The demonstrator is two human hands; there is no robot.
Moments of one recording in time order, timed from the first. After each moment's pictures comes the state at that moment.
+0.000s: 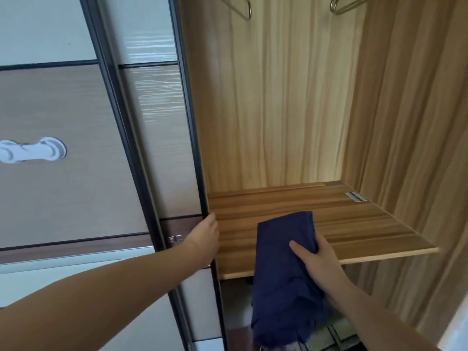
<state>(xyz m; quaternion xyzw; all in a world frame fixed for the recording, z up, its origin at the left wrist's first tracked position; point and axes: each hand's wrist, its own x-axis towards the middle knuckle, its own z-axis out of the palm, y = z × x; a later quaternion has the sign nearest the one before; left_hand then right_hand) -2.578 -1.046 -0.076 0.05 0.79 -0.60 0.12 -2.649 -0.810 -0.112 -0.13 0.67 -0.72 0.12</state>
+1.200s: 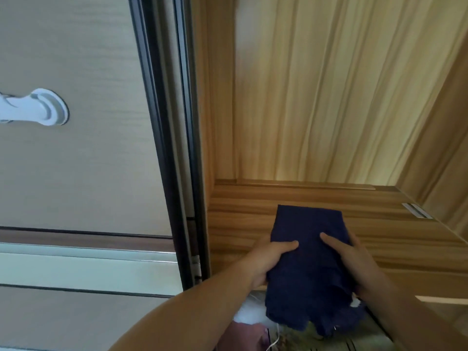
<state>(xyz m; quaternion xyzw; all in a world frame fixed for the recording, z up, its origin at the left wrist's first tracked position) -2.646 -1.044 -0.139 0.21 -0.58 -0.78 -0.01 -2.735 -0.885 -0.128 -0.08 0.65 -0.72 0.24</state>
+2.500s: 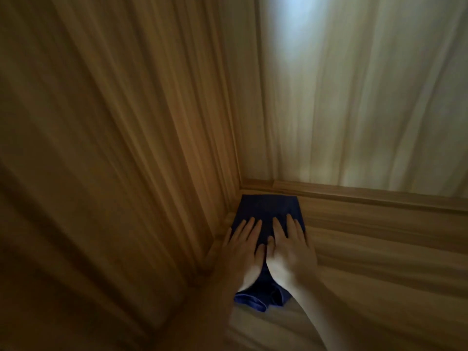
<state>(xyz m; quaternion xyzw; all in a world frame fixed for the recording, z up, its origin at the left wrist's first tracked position) -2.799 -1.247 -0.256 0.34 -0.94 -0.09 0.02 -2.898 -1.163 -0.258 -0.46 0.86 -0.19 0.07</state>
